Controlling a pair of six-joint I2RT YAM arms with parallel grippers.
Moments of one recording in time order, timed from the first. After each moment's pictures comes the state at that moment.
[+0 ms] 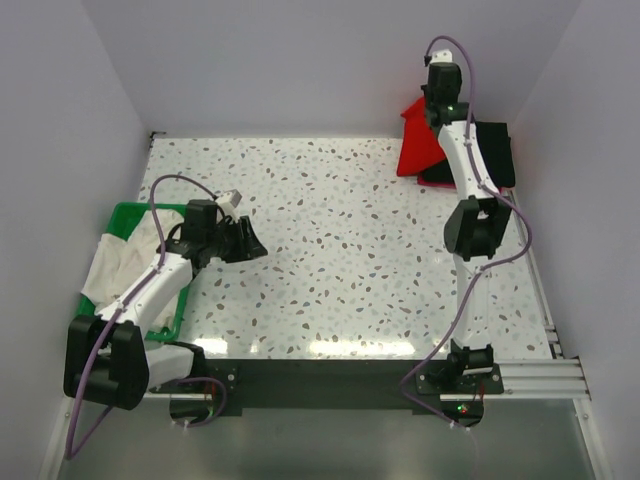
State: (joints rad) left arm -0.18 1.21 0.71 -0.31 0.39 -0.38; right arm 0.11 2.42 2.52 -0.59 0.45 -0.21
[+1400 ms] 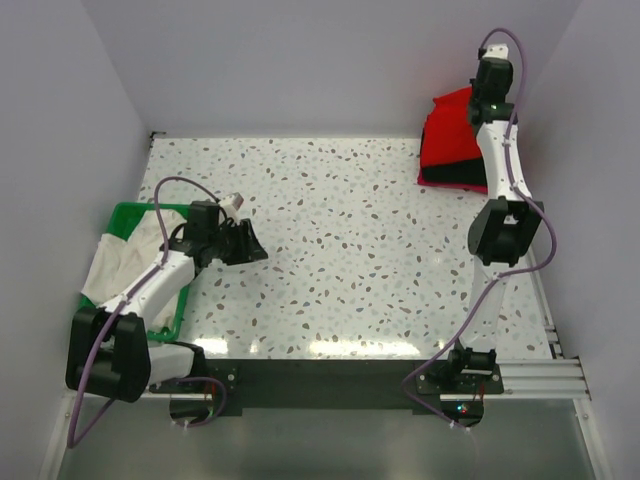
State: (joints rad) left arm -0.18 1.25 0.71 -0.31 0.39 -0.38; right arm -0.06 2.27 2.38 -0.51 0.45 -0.20
